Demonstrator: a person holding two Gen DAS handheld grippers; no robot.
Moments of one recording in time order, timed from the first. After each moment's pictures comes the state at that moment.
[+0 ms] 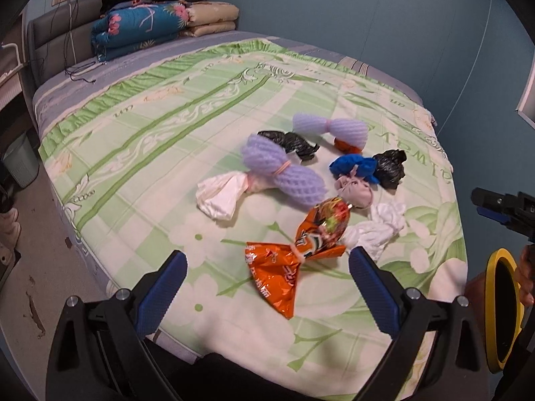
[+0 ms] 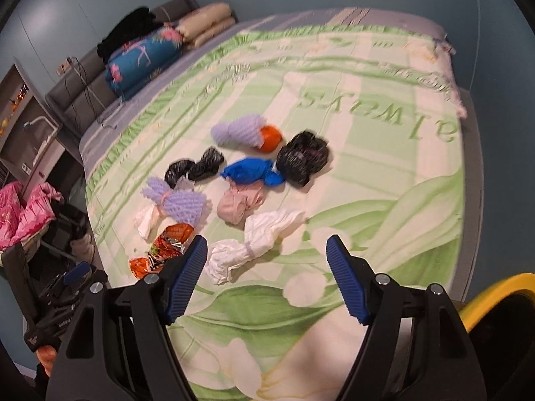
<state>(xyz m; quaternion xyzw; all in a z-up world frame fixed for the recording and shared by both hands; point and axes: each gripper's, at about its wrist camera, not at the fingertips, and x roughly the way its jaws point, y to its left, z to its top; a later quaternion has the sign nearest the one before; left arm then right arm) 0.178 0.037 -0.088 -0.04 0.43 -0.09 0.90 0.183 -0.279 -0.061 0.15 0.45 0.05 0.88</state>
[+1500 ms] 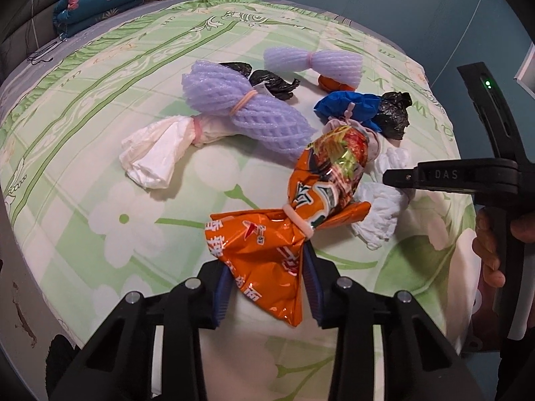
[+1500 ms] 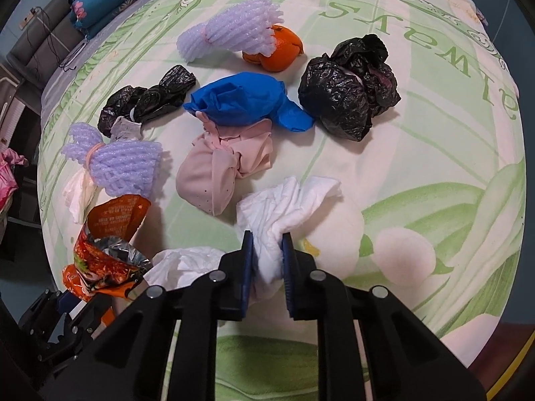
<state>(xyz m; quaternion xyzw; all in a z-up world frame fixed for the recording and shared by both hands) 0.222 -0.005 -0.160 -0.03 0.50 -0.14 0.85 0.275 -0.224 -0.168 0.10 0.58 0.03 0.81</state>
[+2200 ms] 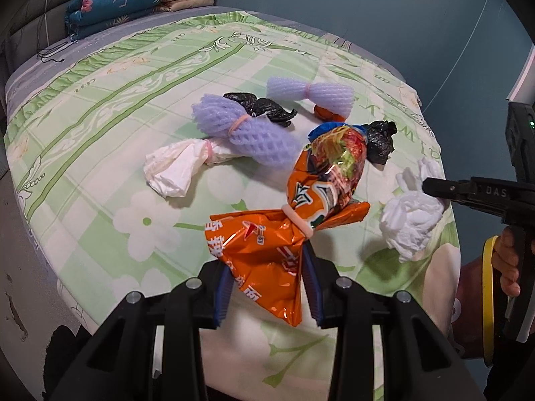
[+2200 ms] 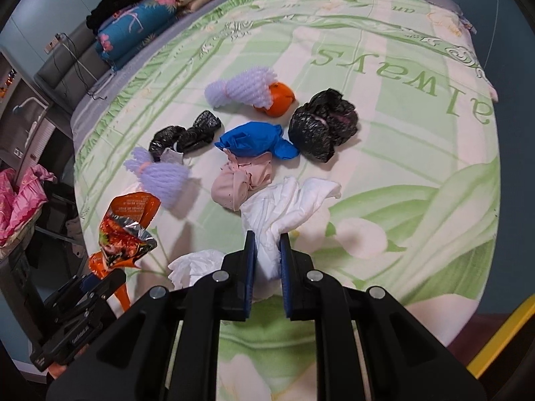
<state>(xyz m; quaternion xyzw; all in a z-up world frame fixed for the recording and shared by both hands) 0.198 0.012 -0.123 -0.06 0.47 -0.14 0.87 0.224 -0.260 -0.100 0.14 0.51 0.06 0.84</state>
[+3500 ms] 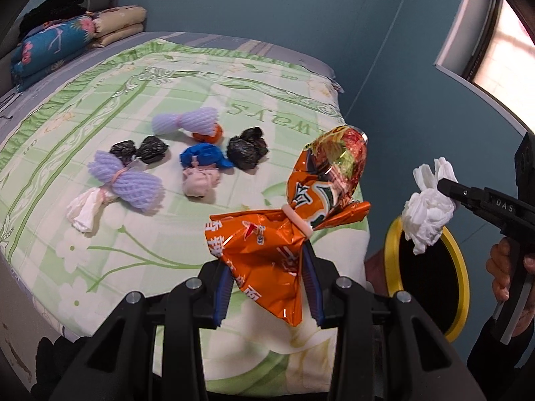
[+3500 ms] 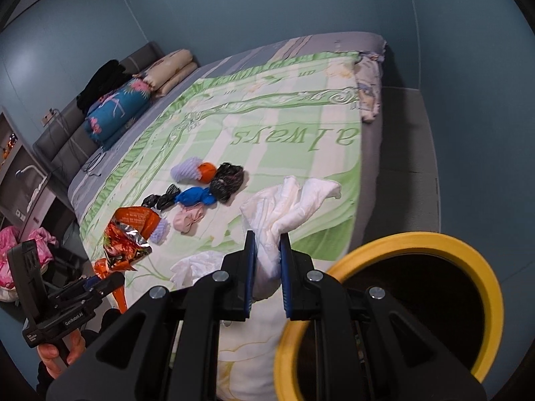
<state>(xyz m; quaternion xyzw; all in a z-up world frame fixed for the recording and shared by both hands) 0.133 -0.107 -0.042 -0.01 0.44 -0.27 0.86 0.057 -0.405 -0.012 0.20 0.38 -0.03 0.90</state>
